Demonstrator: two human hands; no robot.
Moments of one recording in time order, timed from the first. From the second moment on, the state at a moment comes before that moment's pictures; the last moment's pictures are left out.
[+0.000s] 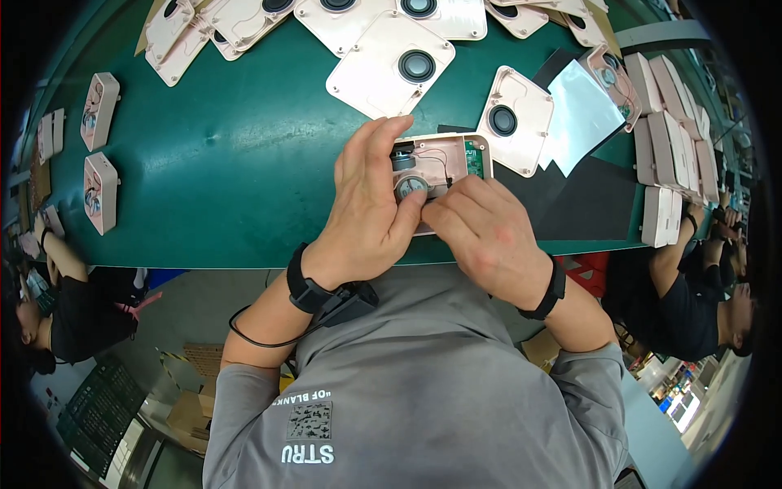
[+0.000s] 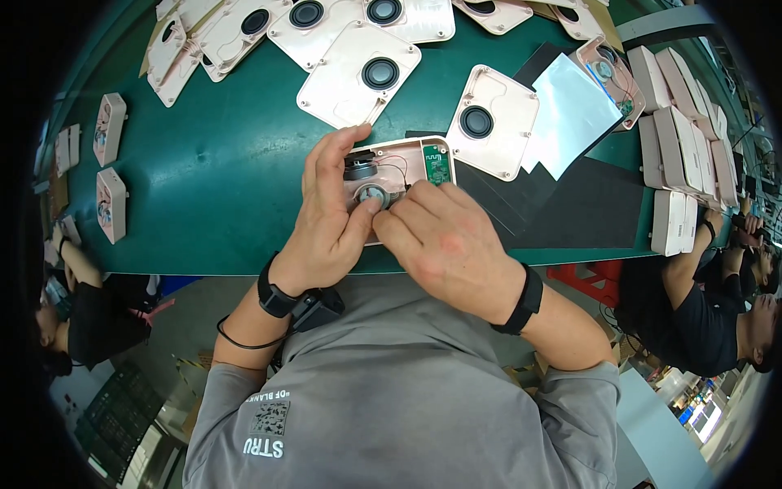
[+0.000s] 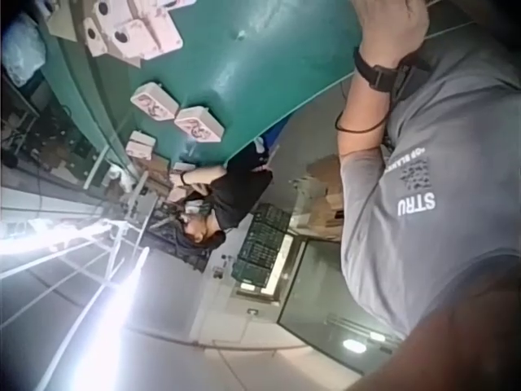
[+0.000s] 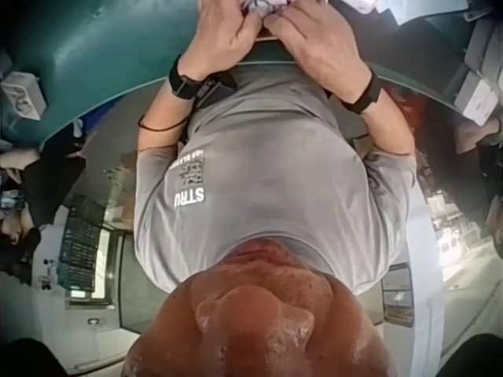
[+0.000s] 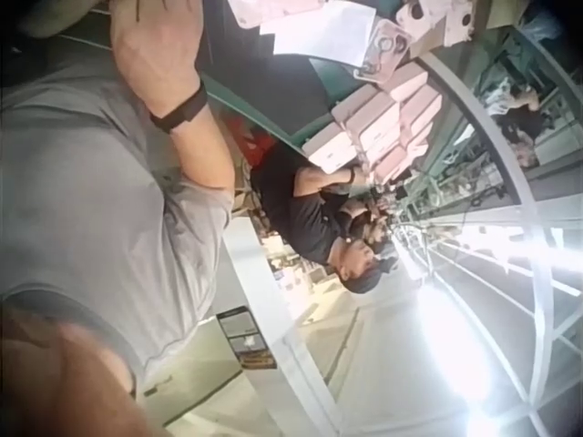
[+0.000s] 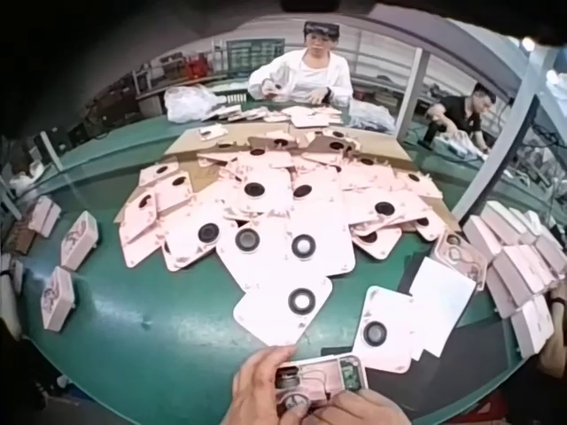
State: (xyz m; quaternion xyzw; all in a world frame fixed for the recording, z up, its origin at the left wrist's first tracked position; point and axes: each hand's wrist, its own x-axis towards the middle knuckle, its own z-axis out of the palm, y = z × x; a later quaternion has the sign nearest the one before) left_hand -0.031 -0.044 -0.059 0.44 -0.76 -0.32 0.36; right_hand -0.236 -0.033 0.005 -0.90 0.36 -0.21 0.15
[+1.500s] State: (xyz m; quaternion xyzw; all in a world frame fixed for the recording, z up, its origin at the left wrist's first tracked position) left_hand -0.039 -0.043 -0.053 0.41 -0.82 -0.23 0.33; right_hand -0.288 -0.047 0.048 -0.96 0.27 0.01 0.05
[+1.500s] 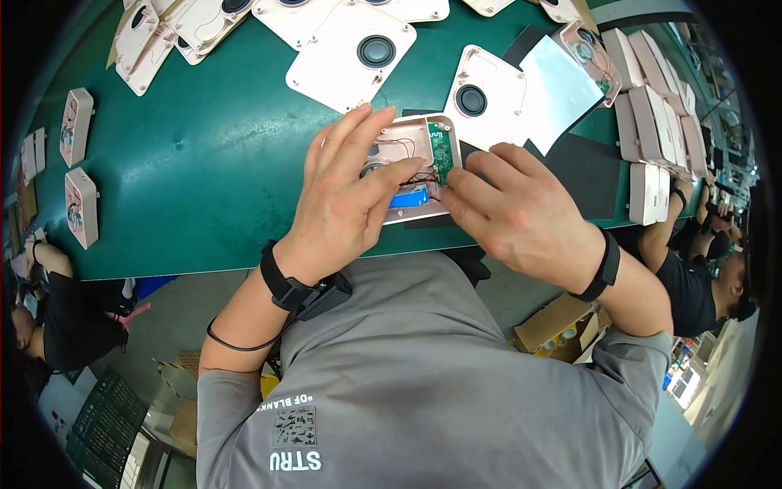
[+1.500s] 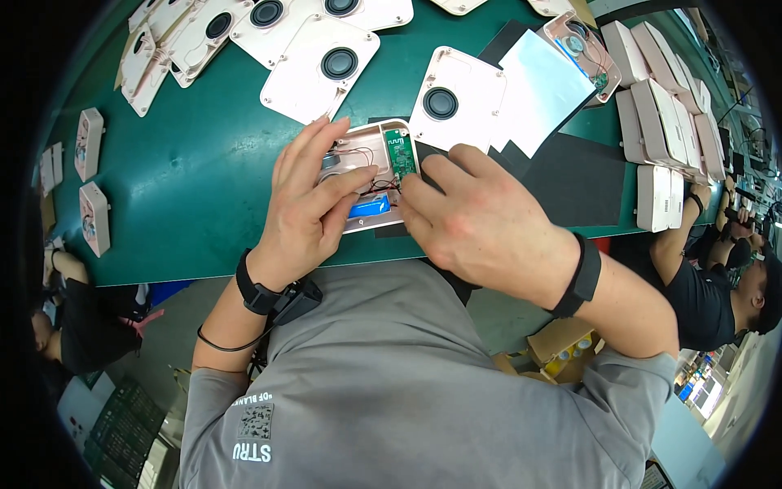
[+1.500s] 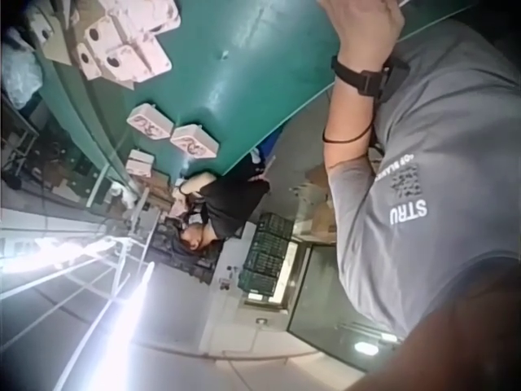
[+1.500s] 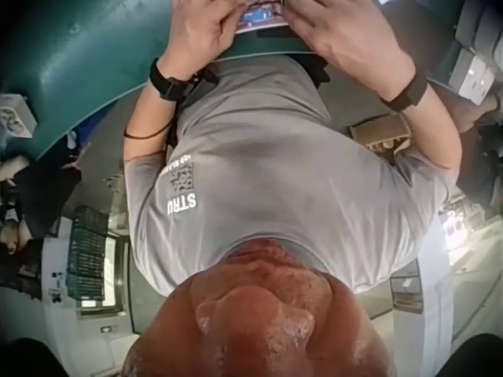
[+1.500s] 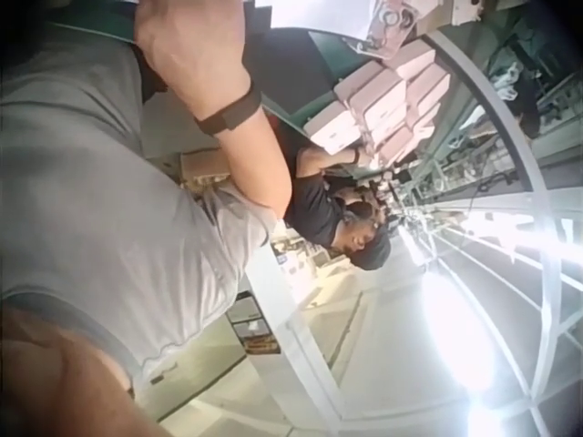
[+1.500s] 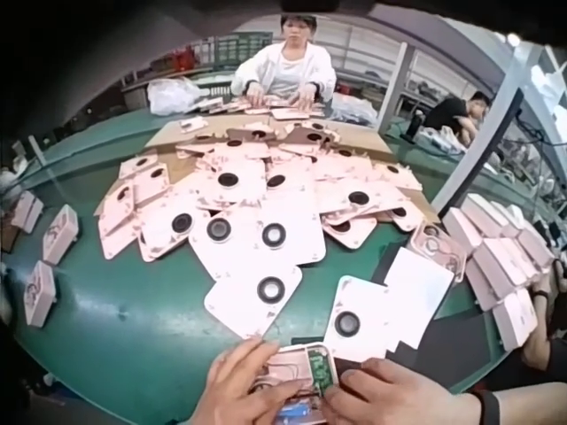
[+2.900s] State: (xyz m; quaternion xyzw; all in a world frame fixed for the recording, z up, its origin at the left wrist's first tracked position) left_hand -0.040 -0.043 -0.052 0.41 -0.81 -0.22 0.35; right_hand -0.245 -0.025 0.014 -0.85 0.50 -0.12 0.11
